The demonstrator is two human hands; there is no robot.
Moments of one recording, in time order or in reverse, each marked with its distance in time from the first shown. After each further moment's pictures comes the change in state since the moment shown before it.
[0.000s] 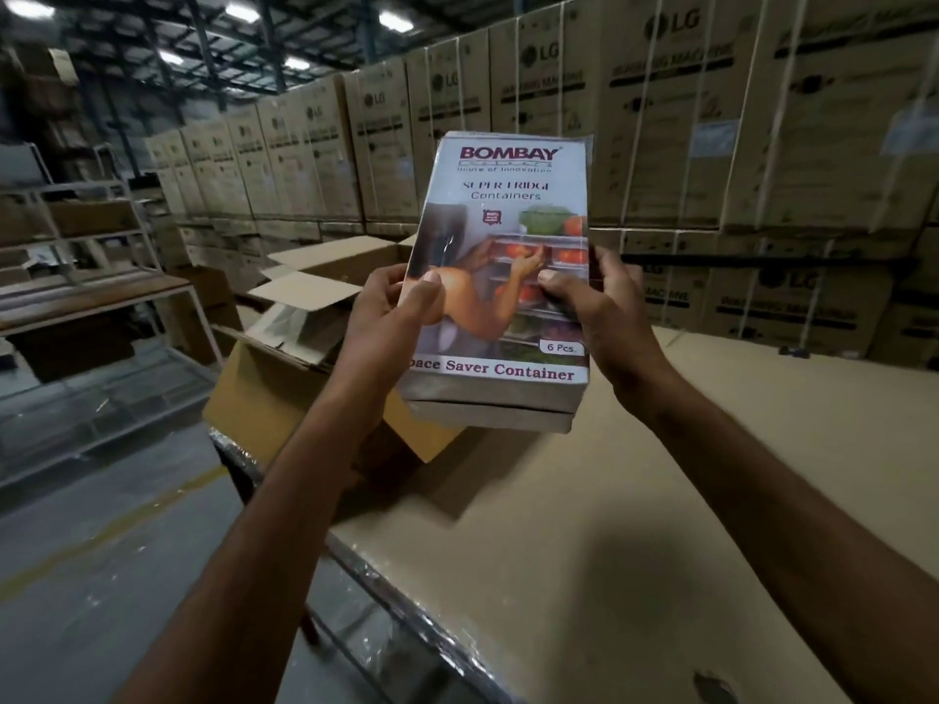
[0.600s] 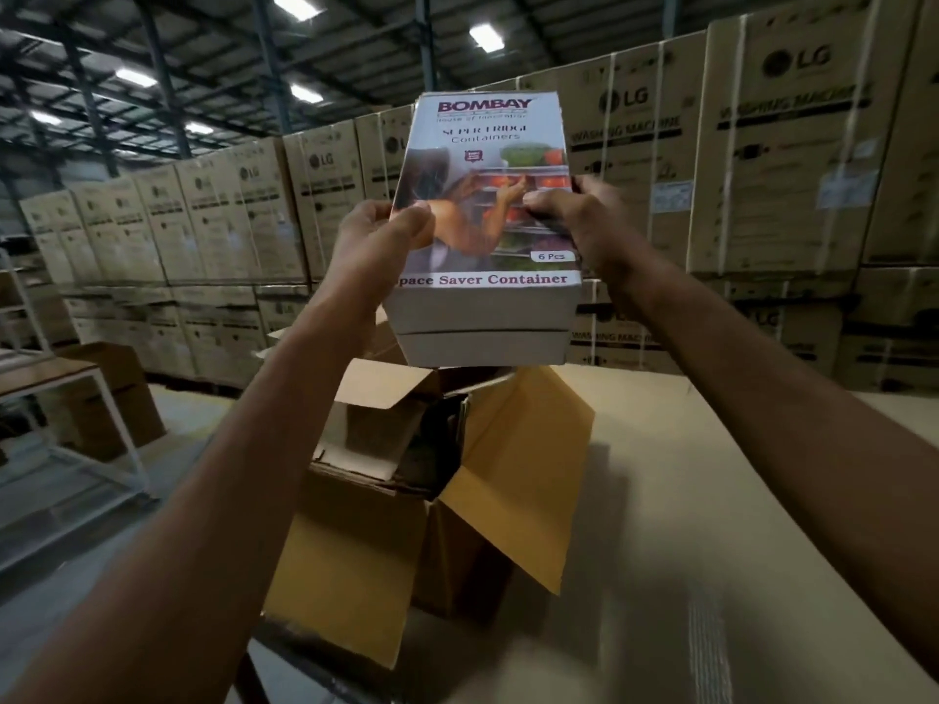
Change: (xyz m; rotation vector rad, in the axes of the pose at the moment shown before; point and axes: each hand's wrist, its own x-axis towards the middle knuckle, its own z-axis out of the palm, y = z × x) left_hand 0.281 -0.023 -0.176 -0.093 -0.145 0.126; right_hand 0.212 -0.045 0.232 -0.051 0.058 -0.039
